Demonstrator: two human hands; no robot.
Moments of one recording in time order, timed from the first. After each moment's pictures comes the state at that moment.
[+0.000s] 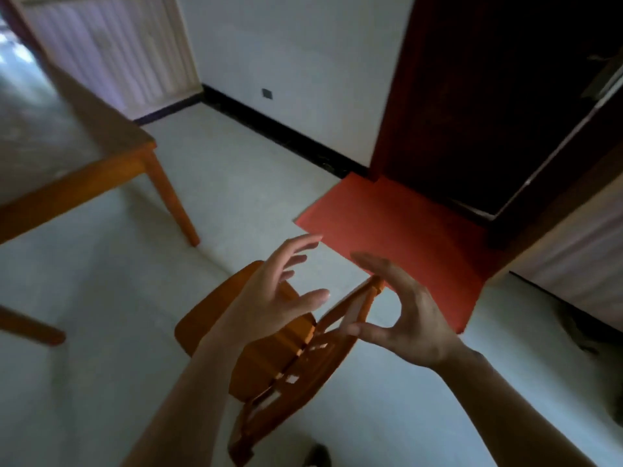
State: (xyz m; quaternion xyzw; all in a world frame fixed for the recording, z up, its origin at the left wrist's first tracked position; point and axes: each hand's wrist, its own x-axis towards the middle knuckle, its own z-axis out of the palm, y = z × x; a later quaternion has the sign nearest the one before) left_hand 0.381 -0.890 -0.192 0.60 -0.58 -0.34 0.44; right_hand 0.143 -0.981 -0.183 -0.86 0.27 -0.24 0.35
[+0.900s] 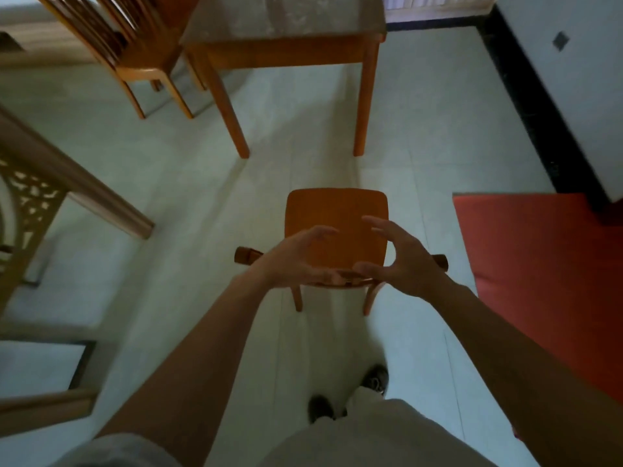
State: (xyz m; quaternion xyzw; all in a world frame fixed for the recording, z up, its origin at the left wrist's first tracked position) left_hand 0.242 -0.834 -0.285 0.85 -0.24 -0.30 0.37; right_hand 0.166 -1.083 -0.293 -0.88 -0.03 0.06 0.47
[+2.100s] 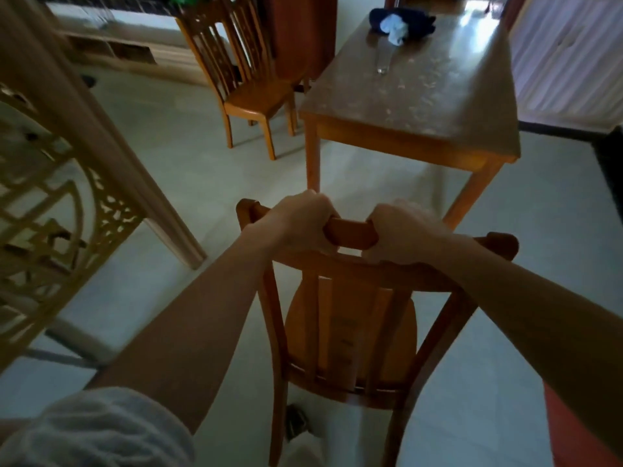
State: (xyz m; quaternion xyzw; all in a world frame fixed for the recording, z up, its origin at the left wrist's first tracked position) left_hand 0.598 -0.682 -0.173 0.96 -0.24 -0.10 0.13; right_hand 0.582 -0.888 -0.147 -0.97 -0.23 0.11 0.06
